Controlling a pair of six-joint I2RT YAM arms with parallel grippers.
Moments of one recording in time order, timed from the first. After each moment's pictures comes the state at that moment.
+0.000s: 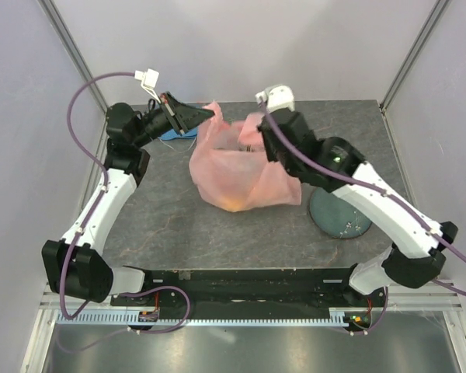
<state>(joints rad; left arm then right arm) -0.20 1.32 1.15 0.39 0.82 -0.89 0.94 1.49 1.82 -0.95 0.59 0.22</state>
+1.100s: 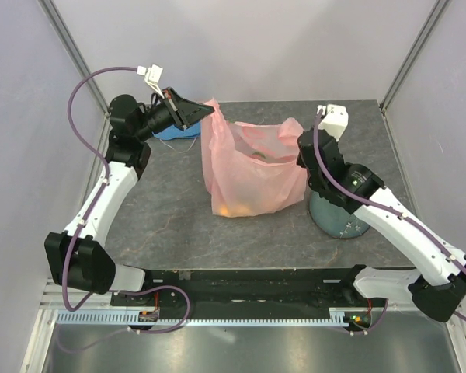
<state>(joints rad) -0.19 1.38 1.25 0.28 0.78 -0.77 0.73 1.19 1.31 -0.62 0.78 0.51</state>
